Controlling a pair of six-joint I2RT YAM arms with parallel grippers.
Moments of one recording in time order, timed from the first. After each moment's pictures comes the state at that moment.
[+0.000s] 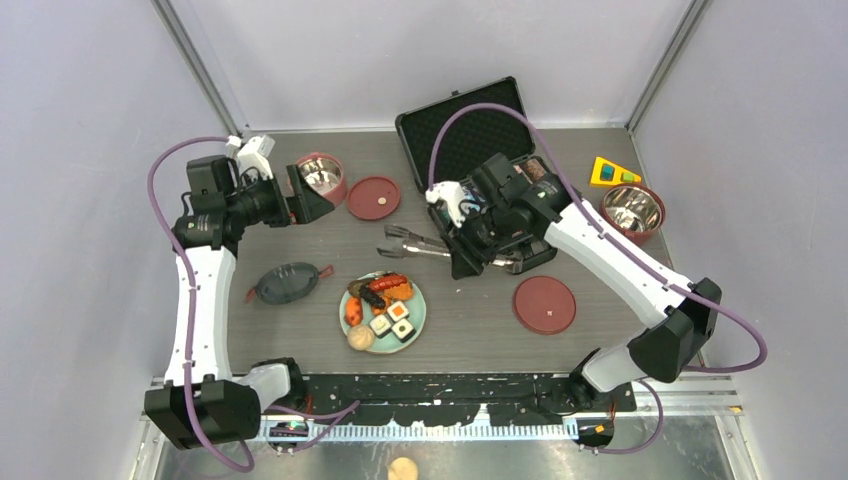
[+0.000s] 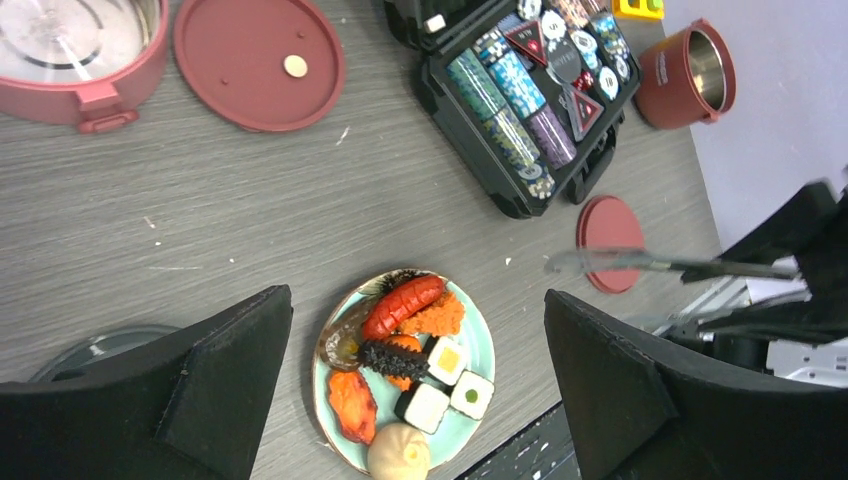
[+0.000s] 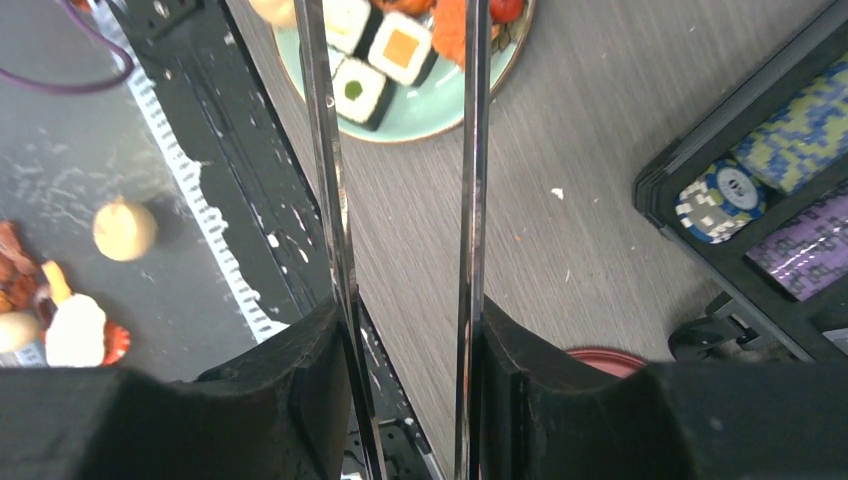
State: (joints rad) left arm 0.14 1.12 1.22 -0.73 0.72 -0.14; right arm 0.69 1.47 1.53 -1.08 -0.49 -0.22
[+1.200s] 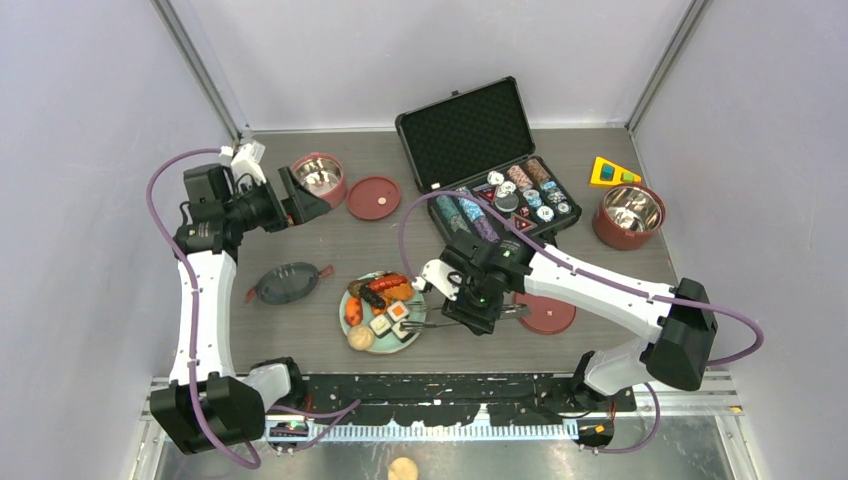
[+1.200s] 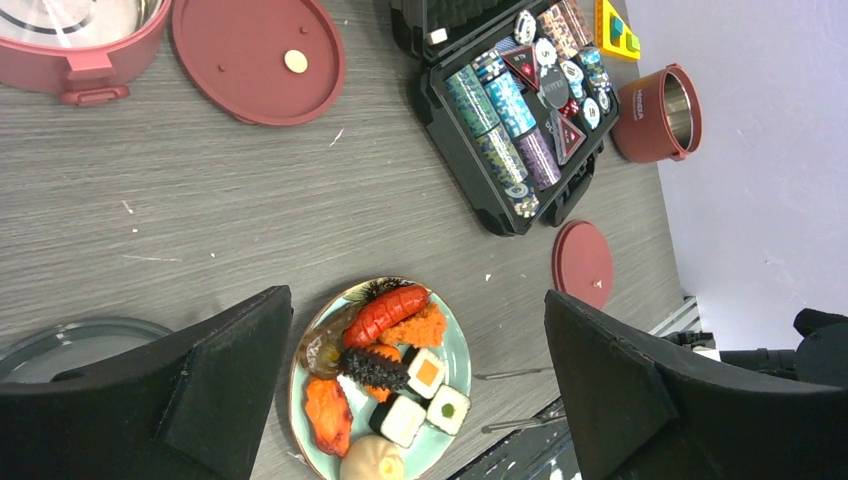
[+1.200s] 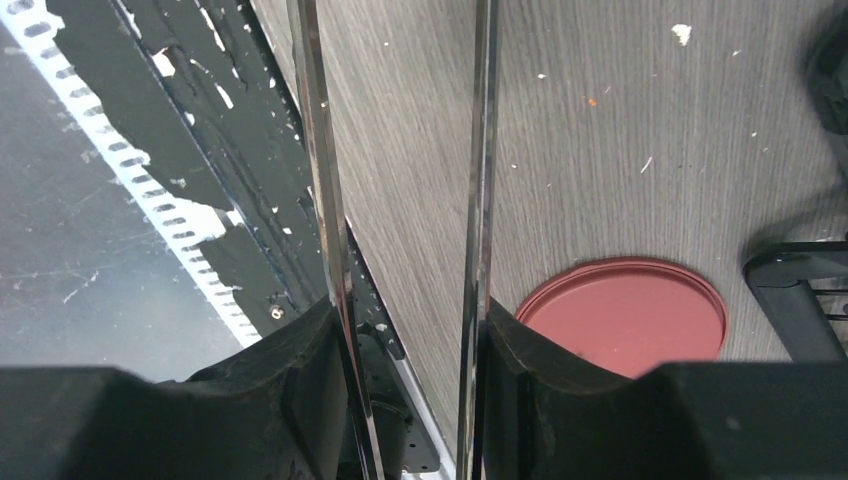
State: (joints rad) left arm 0.21 1.11 1.14 -0.64 0.76 -0.26; right arm 1.00 1.41 1.20 -1.11 -0.18 -0.26
